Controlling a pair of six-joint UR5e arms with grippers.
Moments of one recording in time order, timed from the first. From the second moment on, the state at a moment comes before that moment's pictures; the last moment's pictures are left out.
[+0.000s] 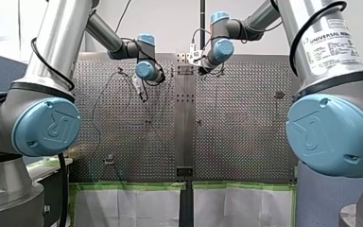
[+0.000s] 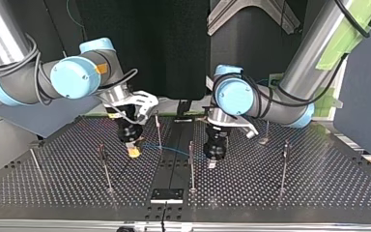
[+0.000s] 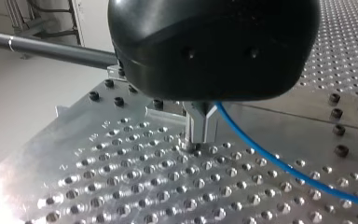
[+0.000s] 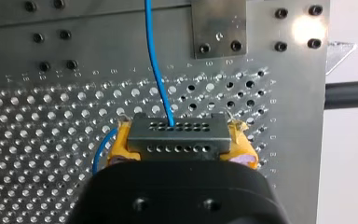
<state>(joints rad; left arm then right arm) -0.28 -1.87 -1.52 -2.81 -1.70 -1.90 2.17 -1.20 1.27 0.00 1.56 1.69</state>
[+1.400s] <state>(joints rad) -0.35 -1.74 -1.60 -3.05 -1.79 -1.85 2.14 -1.20 1.26 0.01 1.54 1.69</state>
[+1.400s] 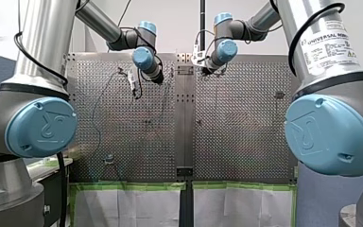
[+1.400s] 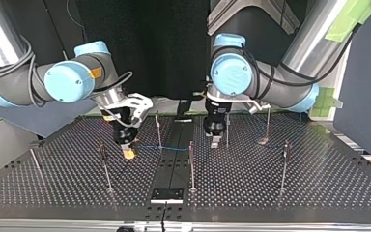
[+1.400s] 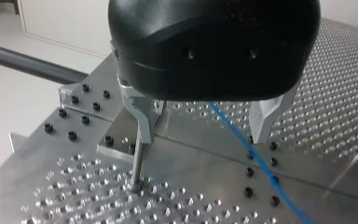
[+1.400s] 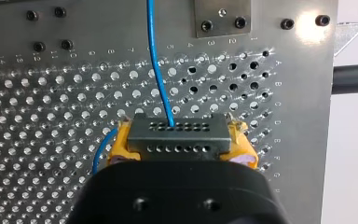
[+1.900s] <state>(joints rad) -0.43 -1.61 -1.66 -3.03 -1.82 -1.84 2.13 -1.24 1.26 0.02 1.54 1.72</state>
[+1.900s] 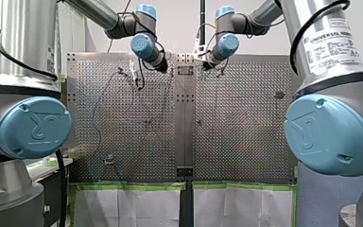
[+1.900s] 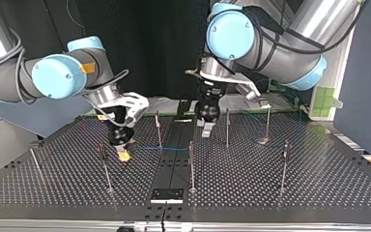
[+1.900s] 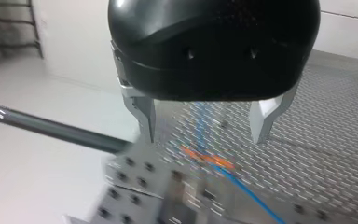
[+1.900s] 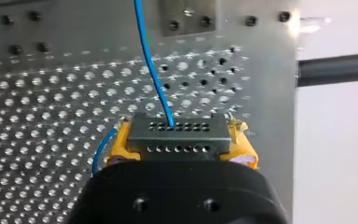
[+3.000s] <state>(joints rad) -0.58 -1.77 -1.44 -3.04 -1.89 -1.82 2.11 -1.25 1.27 0.04 1.55 1.73</state>
